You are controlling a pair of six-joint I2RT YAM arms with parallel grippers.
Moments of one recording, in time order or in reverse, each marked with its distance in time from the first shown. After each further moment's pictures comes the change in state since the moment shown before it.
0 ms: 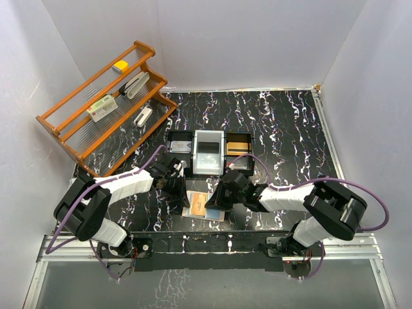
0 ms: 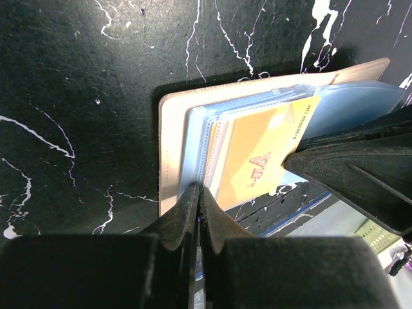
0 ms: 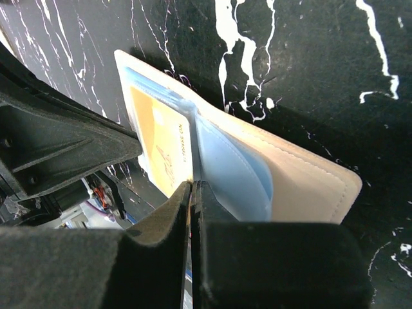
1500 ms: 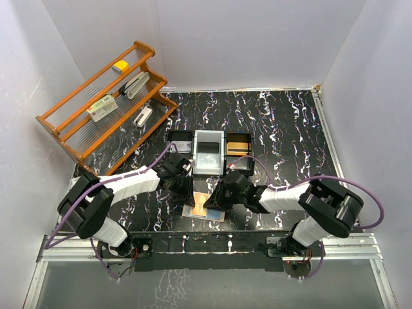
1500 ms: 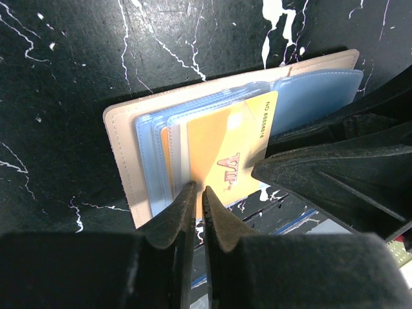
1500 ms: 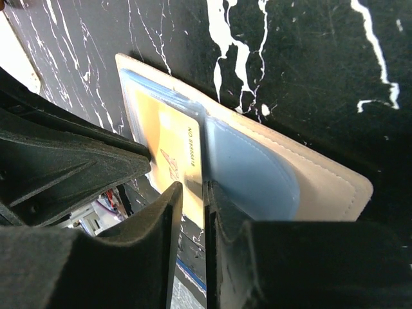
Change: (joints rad) left arm -0.099 0.033 0.079 -0.024 -0.080 0.004; right arm -0.007 0.031 -0.033 0.094 -0.021 0.035
